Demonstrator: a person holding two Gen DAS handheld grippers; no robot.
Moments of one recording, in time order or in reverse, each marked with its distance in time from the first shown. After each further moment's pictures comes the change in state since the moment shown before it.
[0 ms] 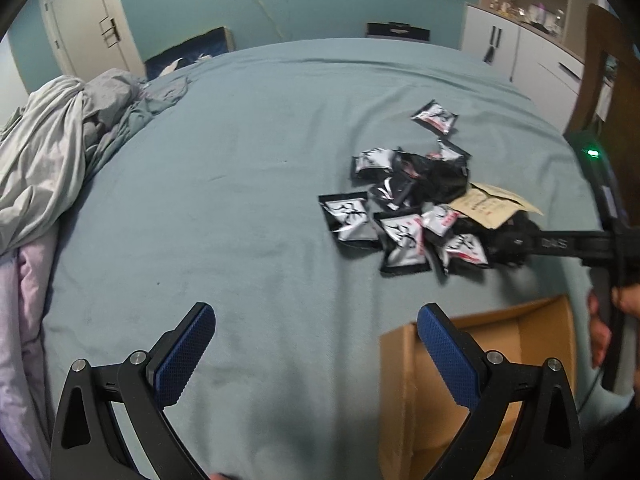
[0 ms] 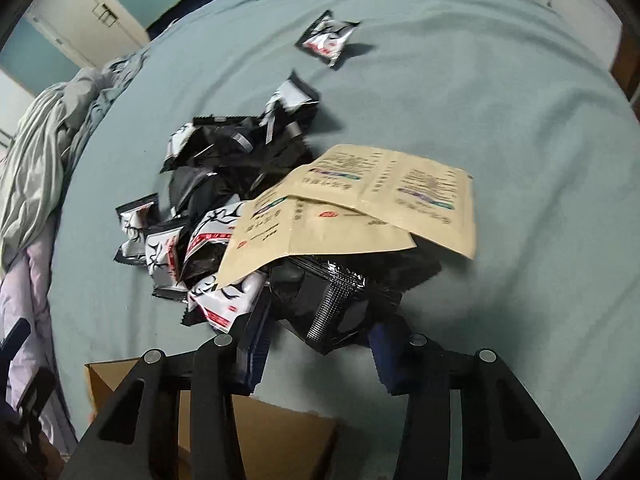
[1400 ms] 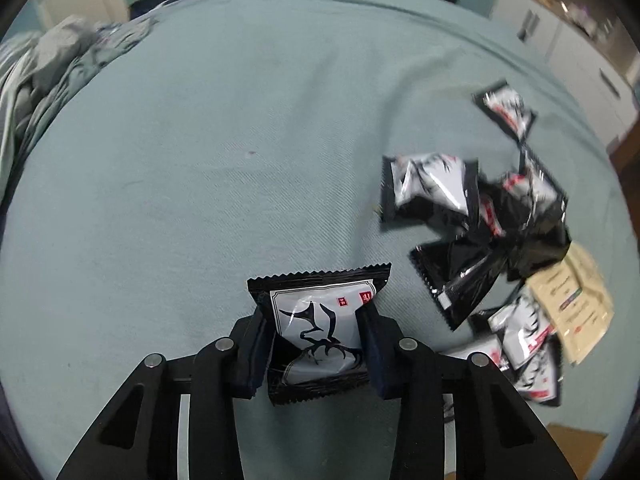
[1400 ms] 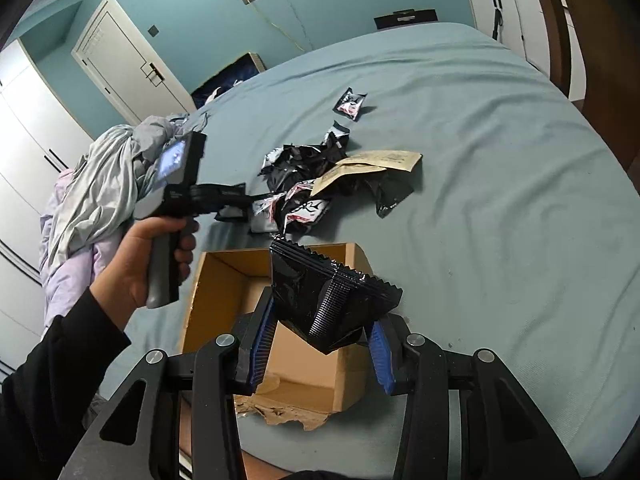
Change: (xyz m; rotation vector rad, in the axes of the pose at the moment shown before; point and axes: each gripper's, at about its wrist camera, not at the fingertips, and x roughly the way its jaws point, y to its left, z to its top) left arm 0.145 0.012 0.077 -0.118 0.181 -0.075; right arm -0.143 -0.002 -0.158 0.043 -0.282 0.131
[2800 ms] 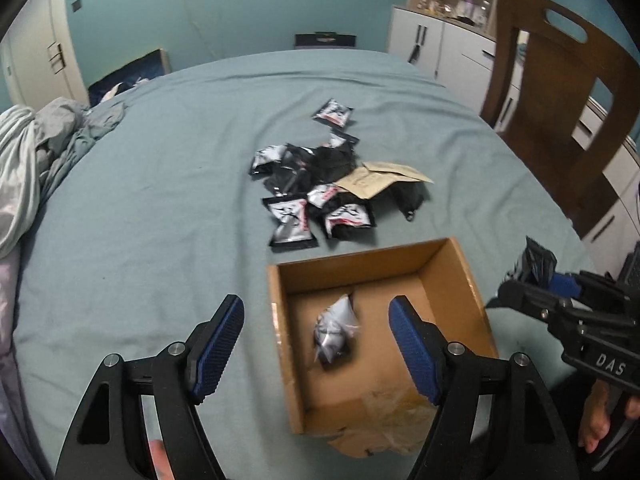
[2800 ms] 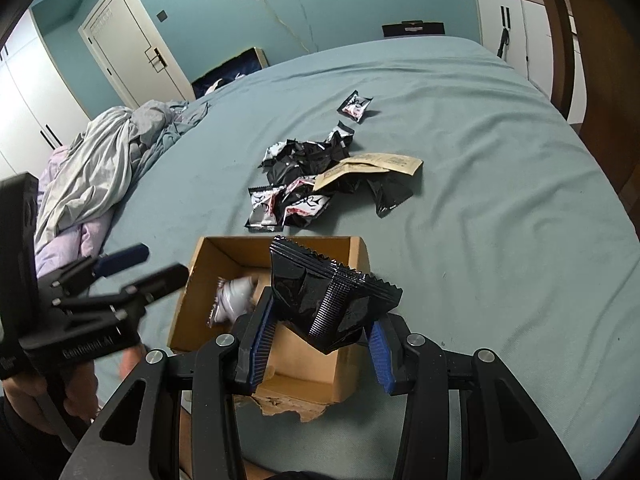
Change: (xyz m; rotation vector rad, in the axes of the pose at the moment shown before) left arm -0.180 -0.061 -0.161 0.251 -0.211 -0.126; right arm 0.005 0.015 -0.004 -0.109 0.023 -0.053
